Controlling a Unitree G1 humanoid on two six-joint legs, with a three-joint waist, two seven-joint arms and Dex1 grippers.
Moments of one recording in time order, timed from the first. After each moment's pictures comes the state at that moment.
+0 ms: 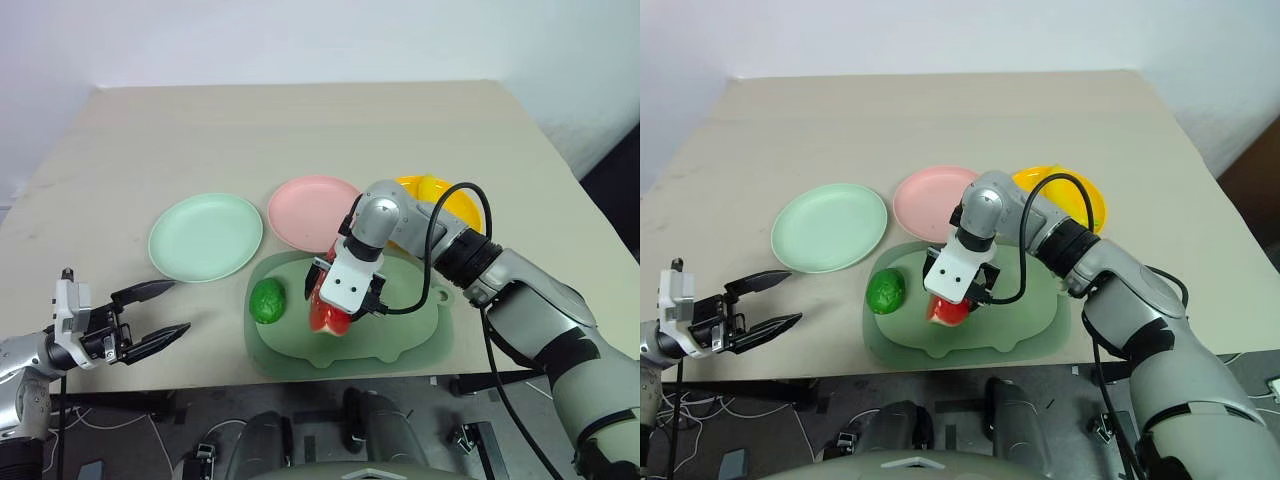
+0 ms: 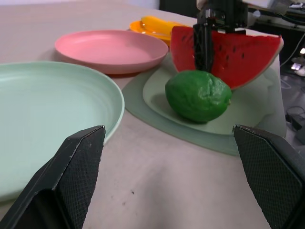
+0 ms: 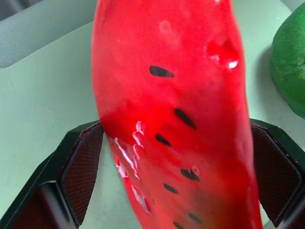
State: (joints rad) left arm 0.07 0.71 0.42 0.18 -0.62 -0.01 -1.47; right arm -1.15 -0.43 0.87 0.49 -0.07 -0.44 1.61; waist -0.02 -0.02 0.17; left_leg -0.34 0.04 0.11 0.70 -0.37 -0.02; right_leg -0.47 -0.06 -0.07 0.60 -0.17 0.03
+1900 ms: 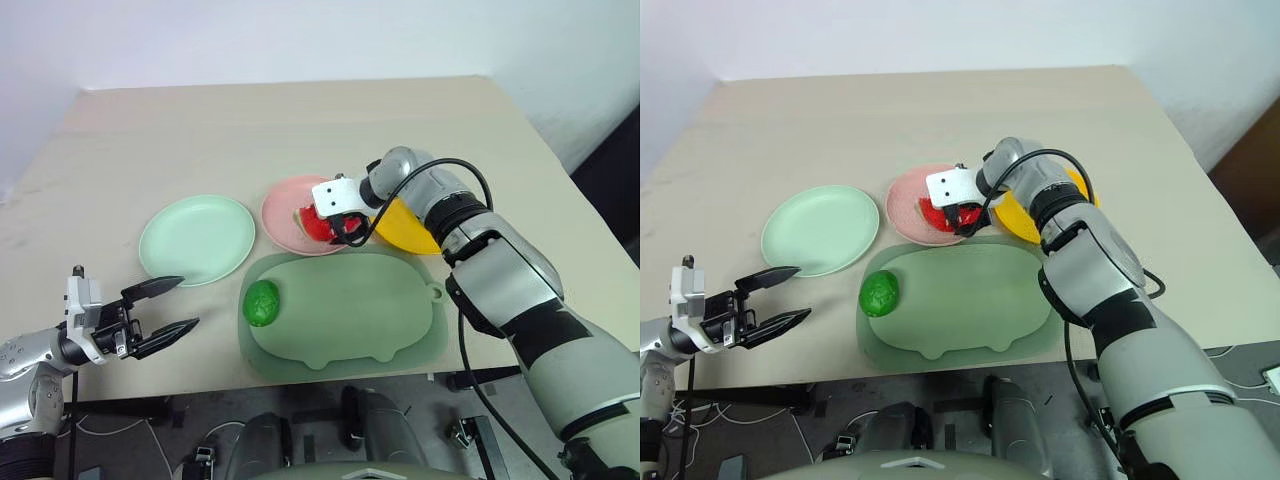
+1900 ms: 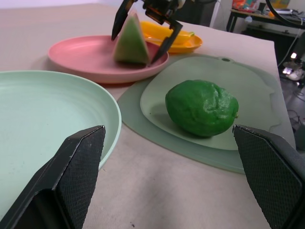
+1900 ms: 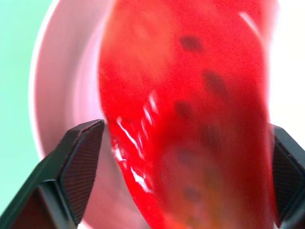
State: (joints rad) left arm 0.04 0.68 0.40 0.18 -0.62 -0.01 -1.44; right arm -1.39 -0.25 0.54 1.29 -0.32 -0.35 1.10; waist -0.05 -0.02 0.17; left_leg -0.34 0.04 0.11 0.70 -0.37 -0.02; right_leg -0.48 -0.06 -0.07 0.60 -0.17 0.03
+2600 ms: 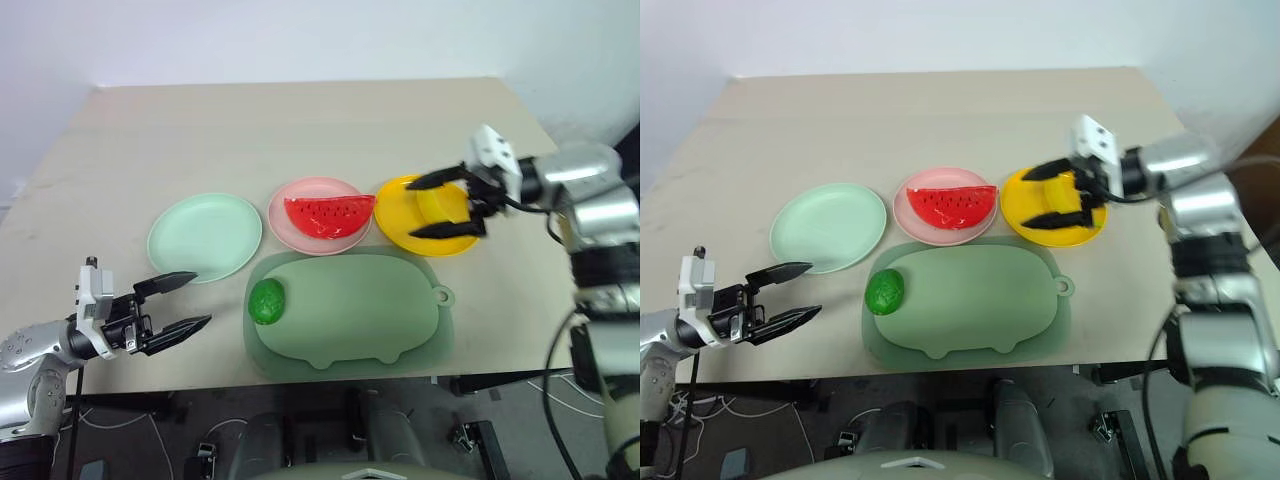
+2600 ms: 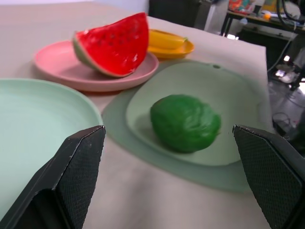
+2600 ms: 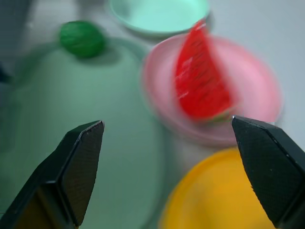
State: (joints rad) left arm 0.11 0.70 0.38 -0.06 -0.67 0.17 -1.35; right arm -0.74 -0.83 0.02 0.26 0.31 0.33 1.60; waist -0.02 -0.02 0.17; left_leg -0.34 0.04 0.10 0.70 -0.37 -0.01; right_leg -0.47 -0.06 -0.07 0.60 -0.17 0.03
